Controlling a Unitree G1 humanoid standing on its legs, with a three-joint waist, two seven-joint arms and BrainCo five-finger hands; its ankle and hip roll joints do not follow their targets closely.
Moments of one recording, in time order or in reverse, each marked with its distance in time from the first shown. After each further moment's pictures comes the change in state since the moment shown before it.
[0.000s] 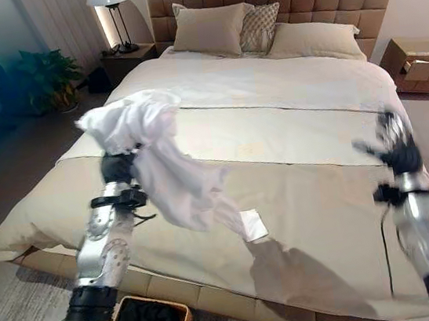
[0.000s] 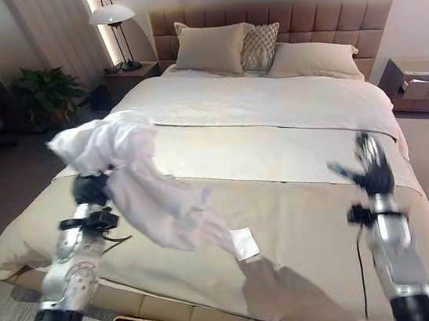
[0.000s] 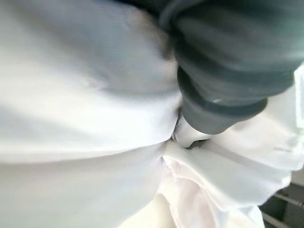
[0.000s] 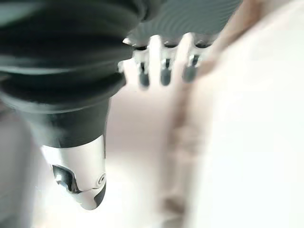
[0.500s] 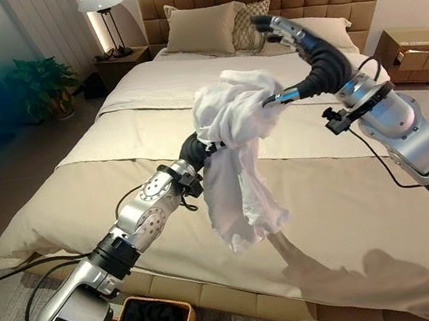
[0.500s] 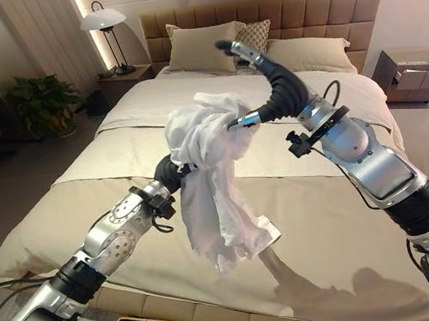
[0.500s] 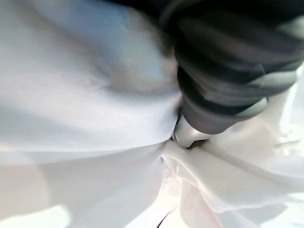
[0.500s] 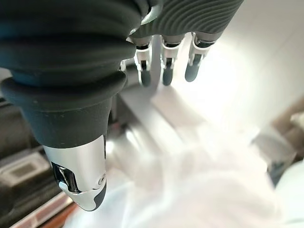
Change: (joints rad) left arm -0.364 0.074 -0.629 0.141 -0.383 0.110 -0.199; right arm -0.759 -0.507 0.490 -0.506 -0.091 0.015 0.098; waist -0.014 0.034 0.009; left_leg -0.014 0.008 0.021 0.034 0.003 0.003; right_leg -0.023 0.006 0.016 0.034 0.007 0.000
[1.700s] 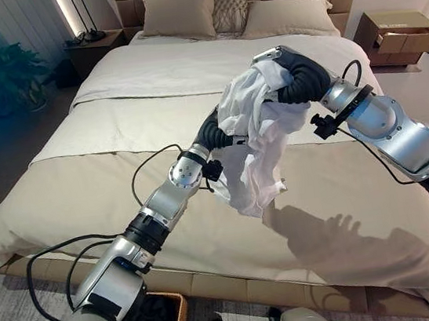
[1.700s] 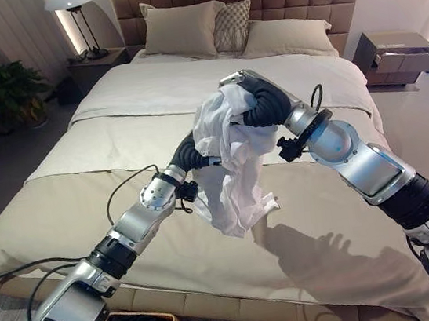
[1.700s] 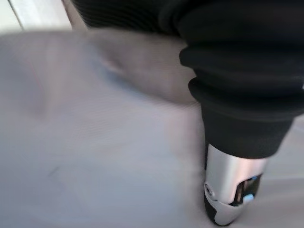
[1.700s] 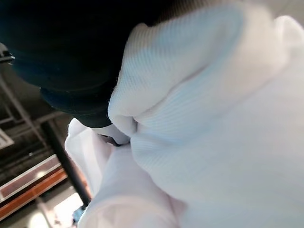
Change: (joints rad) left arm -0.175 -0.213 -0.065 0.248 0.689 -0.019 0.207; right arm -0.145 -0.018 0.225 0.016 -0.029 0.050 0.036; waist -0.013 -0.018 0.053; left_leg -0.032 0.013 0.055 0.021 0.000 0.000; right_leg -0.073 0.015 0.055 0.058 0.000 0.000
